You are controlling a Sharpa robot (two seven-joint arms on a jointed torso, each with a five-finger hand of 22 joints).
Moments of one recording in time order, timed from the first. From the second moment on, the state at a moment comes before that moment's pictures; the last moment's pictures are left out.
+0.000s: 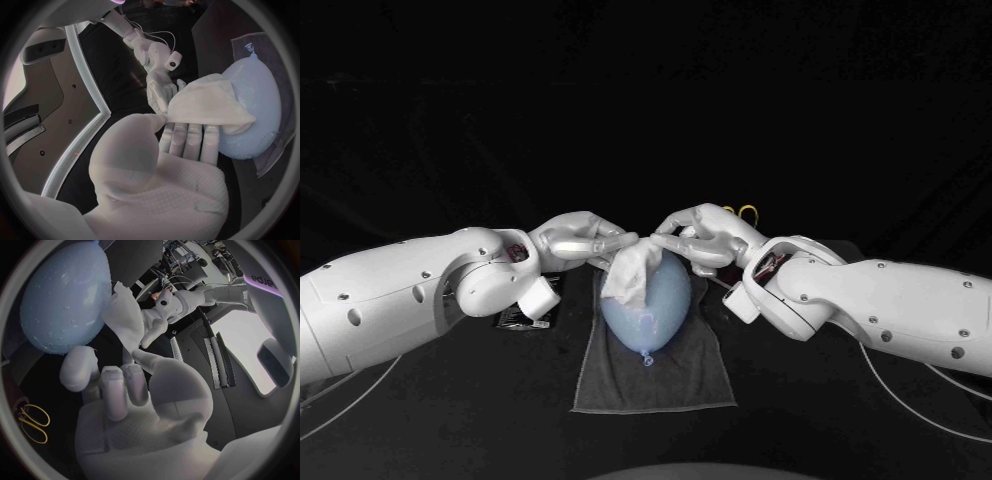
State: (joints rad) left arm 1.23 -0.83 -0.04 1.50 -0.38 0.18 0.13; left_hand 1.29 0.03 0.59 0.29 0.05 0.93 0.18 0.33 0.34 1.24 0.12 0.12 0.09 1.04 0.07 0.47 0.42 0.17 0.94 0.24 0.30 0.09; right arm 1.24 -0.80 -0.14 1.68 -0.81 -0.47 0.15; right_hand 1.04 0.08 0.59 -0.03 0.05 0.77 0.13 0.59 0.52 1.45 0.04 1.45 1.31 1.47 -0.03 1.57 1.31 0.07 1.38 0.07 1.04 1.31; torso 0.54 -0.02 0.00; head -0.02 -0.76
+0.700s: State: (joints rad) left arm 1.23 -0.83 -0.05 1.49 -0.33 0.18 0.13; left_hand 0.96 0.09 0.41 0.30 0.05 0.98 0.16 0.33 0.33 1.27 0.10 0.12 0.09 1.11 0.06 0.41 0.41 0.17 1.00 0.23 0.28 0.07; right arm 1.24 -0.81 -0.14 1.66 -0.75 -0.49 0.16; right_hand 1.05 -0.01 0.40 0.12 0.05 0.77 0.16 0.42 0.43 1.38 0.09 1.37 1.31 1.47 0.01 1.57 1.31 0.09 1.36 0.11 0.99 1.31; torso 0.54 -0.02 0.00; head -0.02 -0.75
